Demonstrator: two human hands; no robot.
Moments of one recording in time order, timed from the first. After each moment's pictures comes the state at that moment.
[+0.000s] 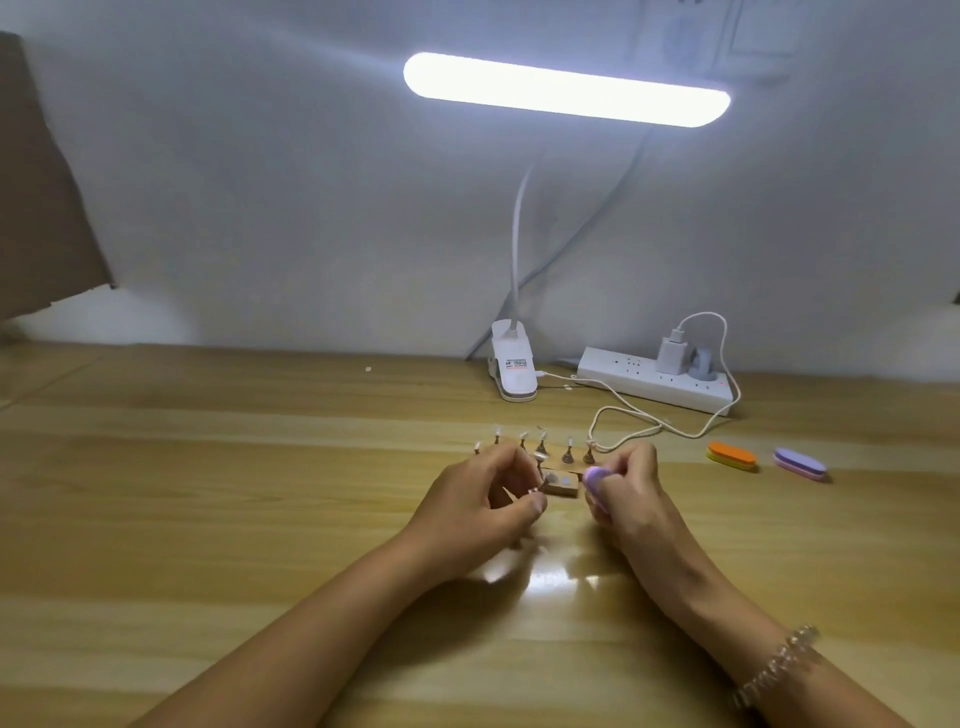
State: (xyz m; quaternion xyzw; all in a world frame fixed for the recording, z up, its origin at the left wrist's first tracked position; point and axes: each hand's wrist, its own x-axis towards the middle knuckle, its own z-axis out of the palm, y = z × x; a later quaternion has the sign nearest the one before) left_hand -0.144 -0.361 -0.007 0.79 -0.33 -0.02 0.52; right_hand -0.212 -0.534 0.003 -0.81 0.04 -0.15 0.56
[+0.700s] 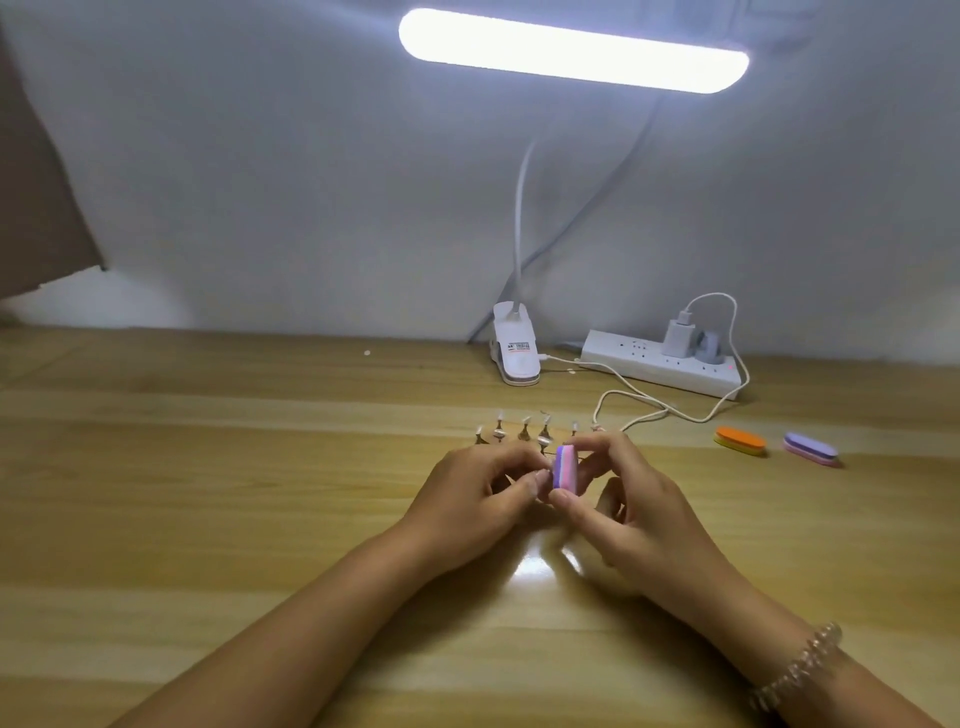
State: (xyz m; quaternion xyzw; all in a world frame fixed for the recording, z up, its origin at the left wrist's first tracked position) left_hand -0.143 -0.361 -0.008 0.80 -0.36 0.01 0.48; right_hand -0.220 -0.532 0.002 -0.88 -0.08 -0.20 0.42
